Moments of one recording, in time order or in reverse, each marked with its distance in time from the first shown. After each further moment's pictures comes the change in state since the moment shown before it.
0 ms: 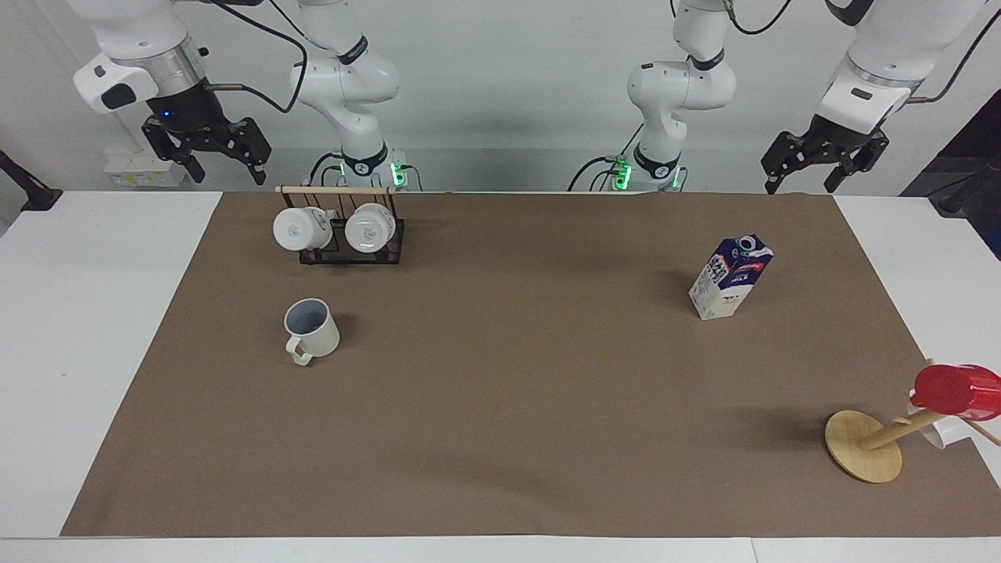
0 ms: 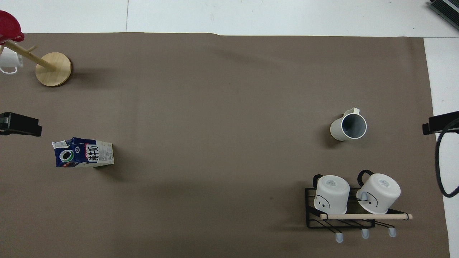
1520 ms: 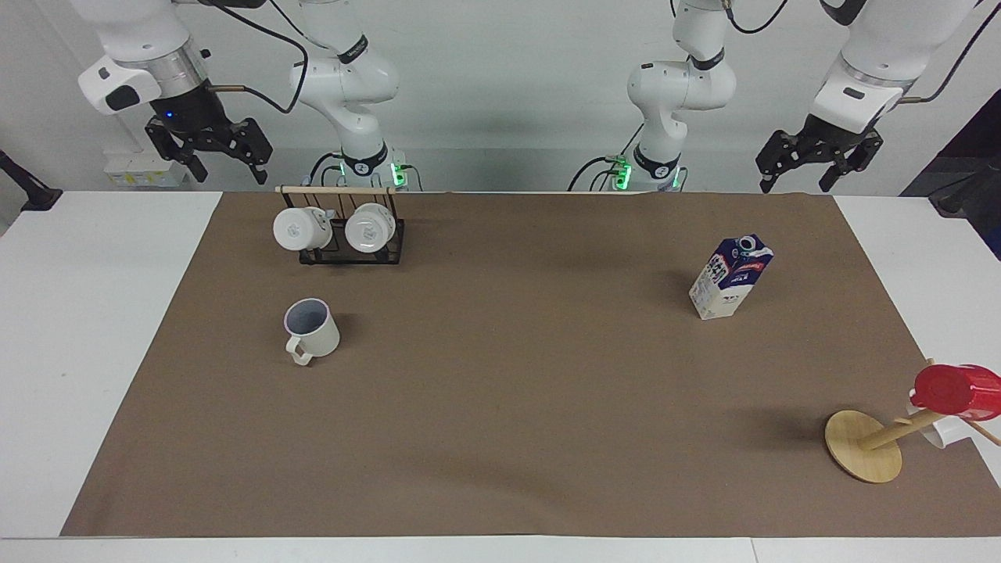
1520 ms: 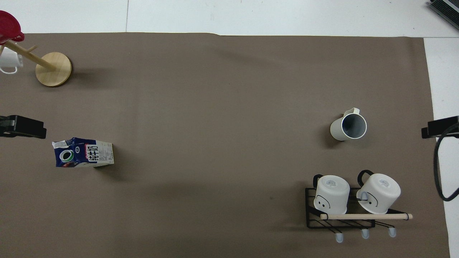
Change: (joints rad) left arm -0.013 -0.009 -0.007 -0.020 0.000 0.004 0.001; right arm -0.001 -0.027 0.000 -0.053 -0.002 0.031 0.000
